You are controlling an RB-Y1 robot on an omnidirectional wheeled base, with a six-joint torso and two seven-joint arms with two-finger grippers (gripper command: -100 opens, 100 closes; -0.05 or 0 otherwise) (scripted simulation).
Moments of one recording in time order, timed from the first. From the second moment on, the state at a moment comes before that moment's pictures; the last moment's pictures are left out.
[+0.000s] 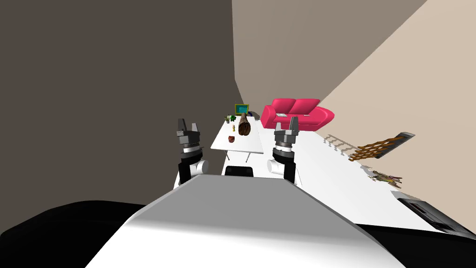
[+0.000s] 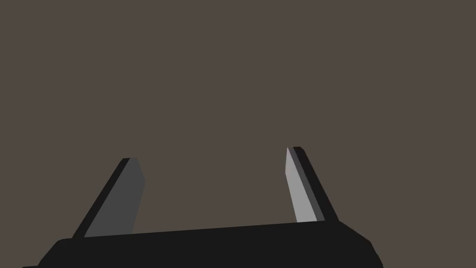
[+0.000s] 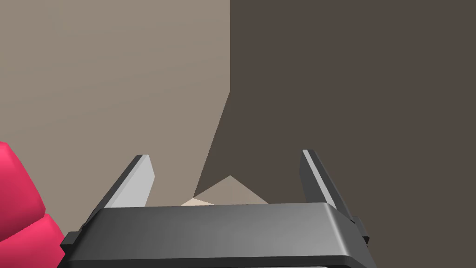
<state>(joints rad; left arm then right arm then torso) 0.53 -0.02 0.03 -2.37 0.05 -0.46 -0.11 0.45 0.03 0.05 -2.33 0.09 -0.43 -0.04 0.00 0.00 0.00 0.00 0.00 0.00</state>
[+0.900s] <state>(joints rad) 0.50 0.14 0.06 -2.31 0.08 -0.31 -0.09 0.45 0.03 0.05 -2.33 0.09 -0.43 -0.04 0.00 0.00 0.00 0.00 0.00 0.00</state>
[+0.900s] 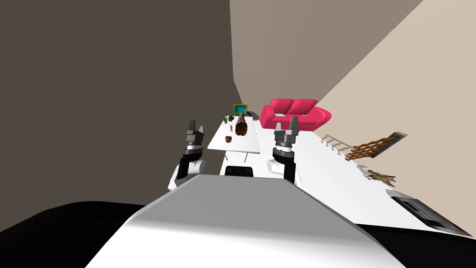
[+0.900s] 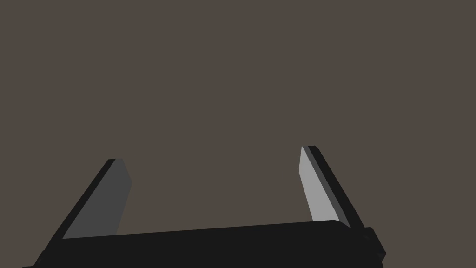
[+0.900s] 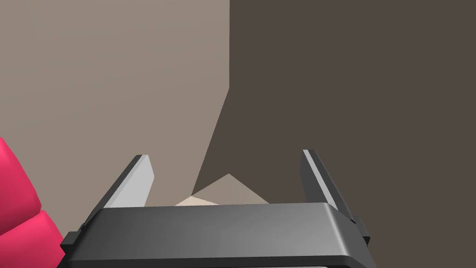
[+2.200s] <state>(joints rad) 0.43 0.12 0.09 -2.20 0.11 0.01 -0.06 0.45 0.03 0.05 -2.33 0.09 -0.43 -0.04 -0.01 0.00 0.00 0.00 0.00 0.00</state>
